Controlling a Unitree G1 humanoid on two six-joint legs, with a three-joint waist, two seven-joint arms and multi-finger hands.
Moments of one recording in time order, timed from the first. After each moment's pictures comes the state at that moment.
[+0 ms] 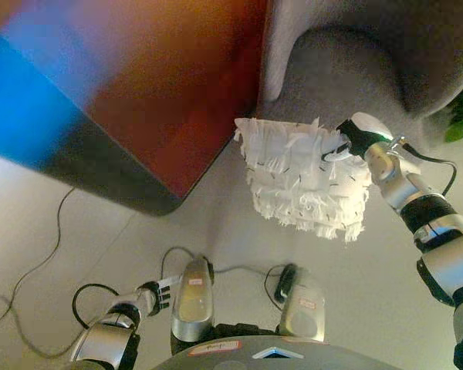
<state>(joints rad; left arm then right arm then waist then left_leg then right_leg) -0.20 0.28 -0.12 1.20 -0.51 0.36 0.08 -0.78 -0.74 0.64 0.79 -0.24 0.10 0.01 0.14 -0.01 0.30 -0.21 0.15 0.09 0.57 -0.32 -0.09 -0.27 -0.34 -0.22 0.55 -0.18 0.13</state>
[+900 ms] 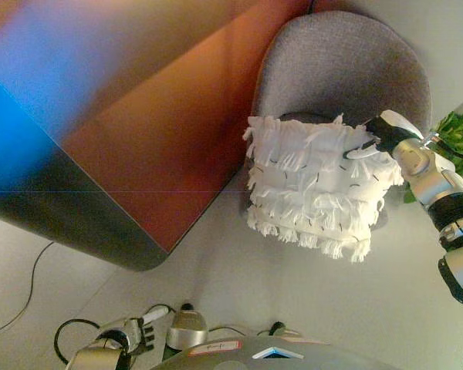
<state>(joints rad) -0.07 0.32 -0.02 1.26 -0.46 0.41 0.13 -0.85 -0.84 0.62 0.94 -0.09 0.09 0.09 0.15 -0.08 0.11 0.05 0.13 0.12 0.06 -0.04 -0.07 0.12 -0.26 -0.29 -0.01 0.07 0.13</state>
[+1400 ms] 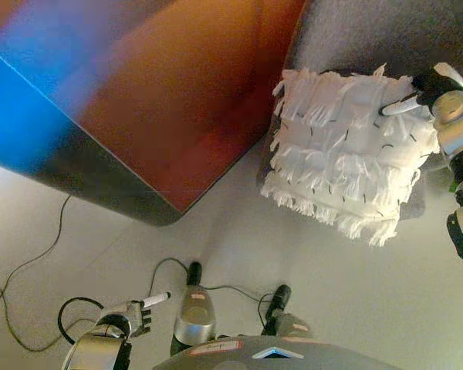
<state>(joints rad) -0.15 0.31 -0.07 1.20 -0.47 0.43 0.16 -1.17 -0.84 0.67 1.13 -0.01 0.29 0.09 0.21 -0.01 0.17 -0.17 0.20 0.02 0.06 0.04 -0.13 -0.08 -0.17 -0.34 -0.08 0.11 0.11</state>
